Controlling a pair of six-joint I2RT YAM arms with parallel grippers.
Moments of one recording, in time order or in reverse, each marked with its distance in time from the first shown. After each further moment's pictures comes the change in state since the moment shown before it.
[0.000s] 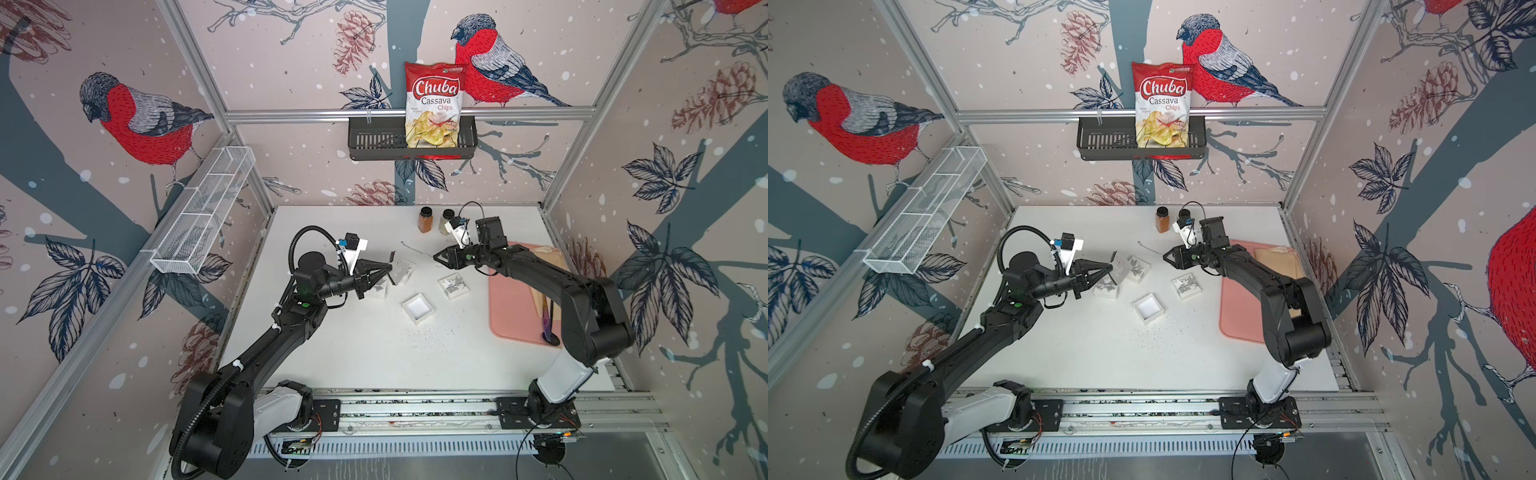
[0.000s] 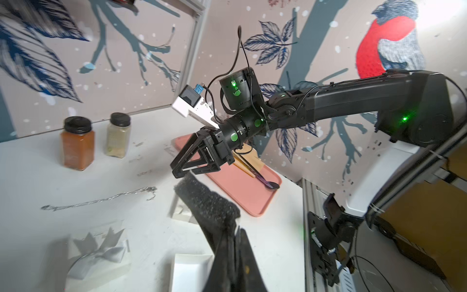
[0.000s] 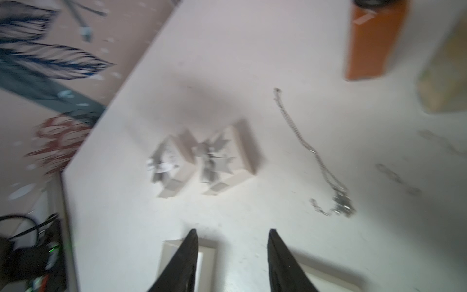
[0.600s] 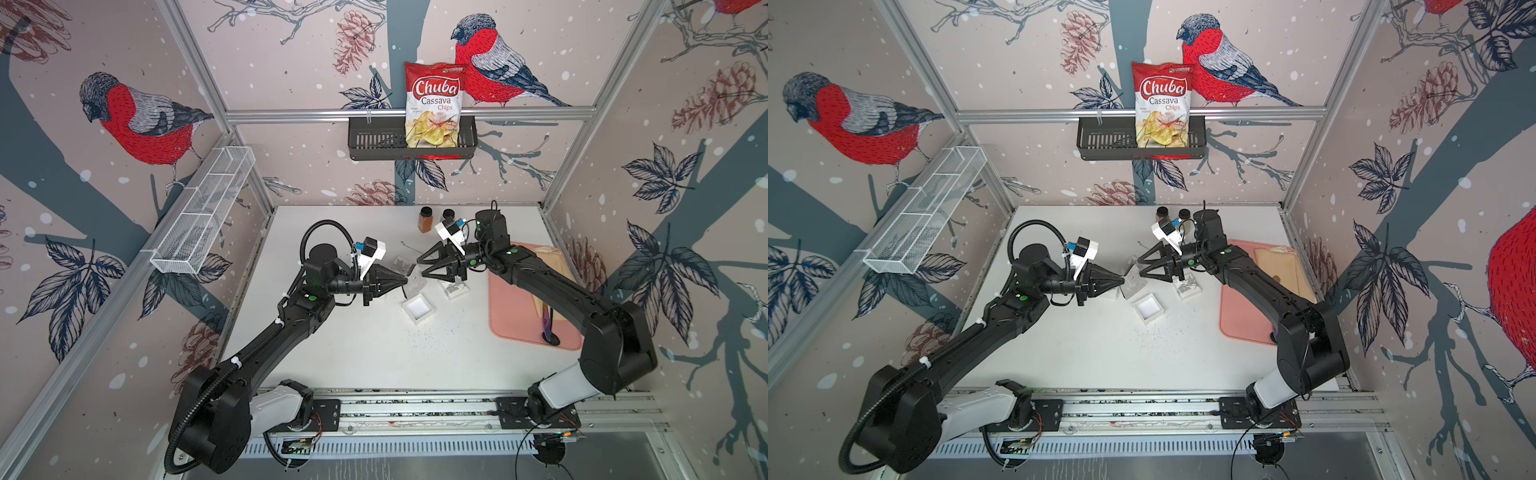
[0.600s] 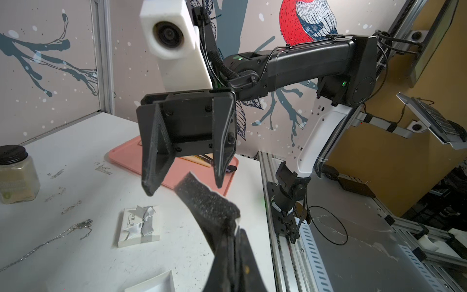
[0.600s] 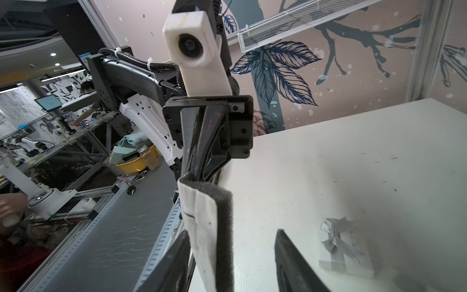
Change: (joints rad) left arm -0.097 0.015 0.097 -0.115 0.175 0.156; right arm 0.112 -0.121 0.066 -0.008 -0.617 -0.253
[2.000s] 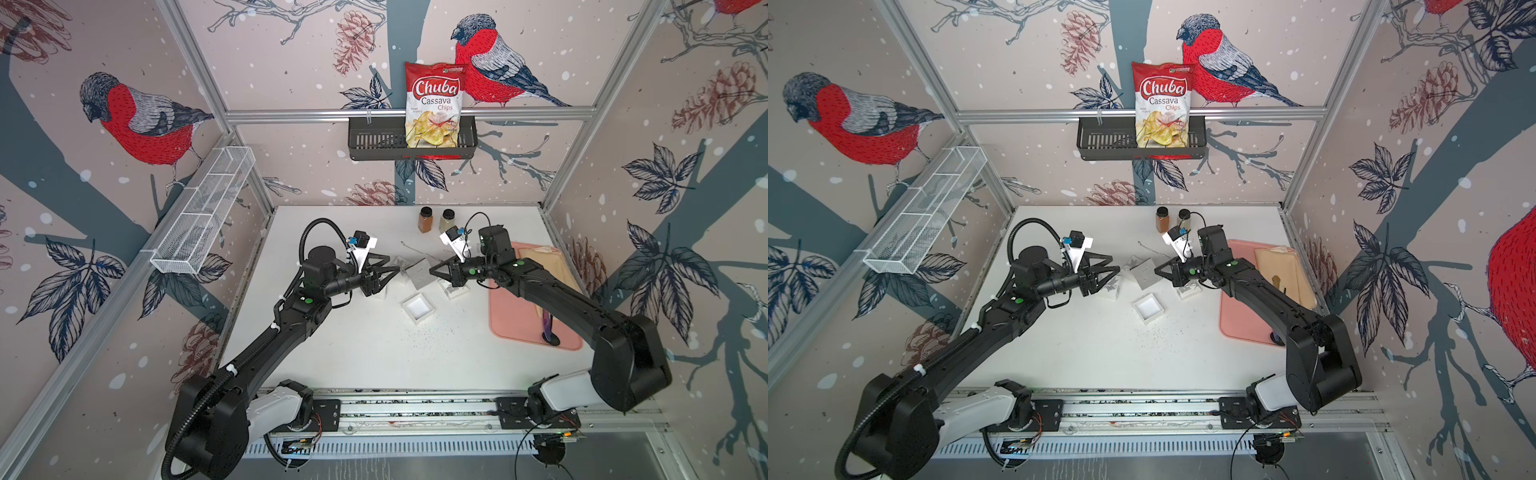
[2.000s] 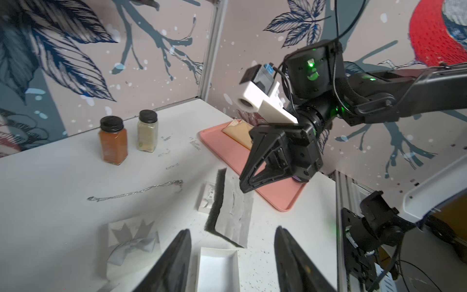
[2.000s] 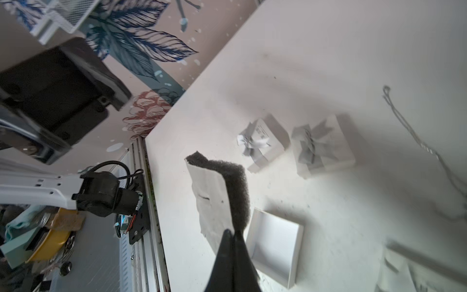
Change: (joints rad) left arm 0.029 -0.049 -0.037 -0.127 -0.447 0.010; right arm -0.012 -0.092 -0.175 -0.131 0.615 0.313
